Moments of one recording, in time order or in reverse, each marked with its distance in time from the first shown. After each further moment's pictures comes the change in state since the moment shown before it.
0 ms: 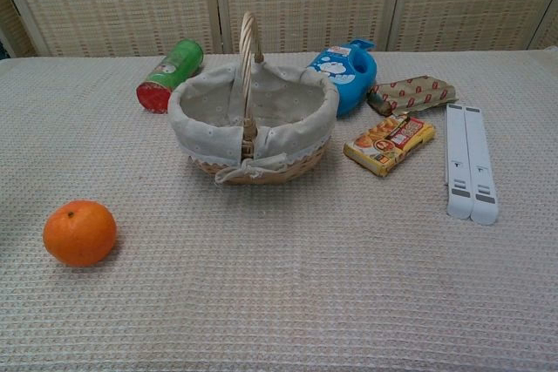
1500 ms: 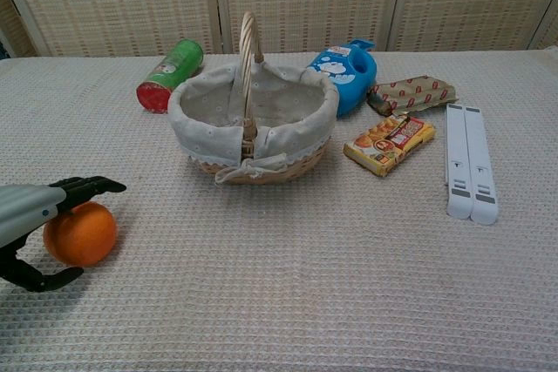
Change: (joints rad) left arm -0.136 -0.294 -0.040 0.012 -0.192 -0.221 0.231; right arm 0.015 0.014 -0.009 0.005 -0.009 -0.021 0.028
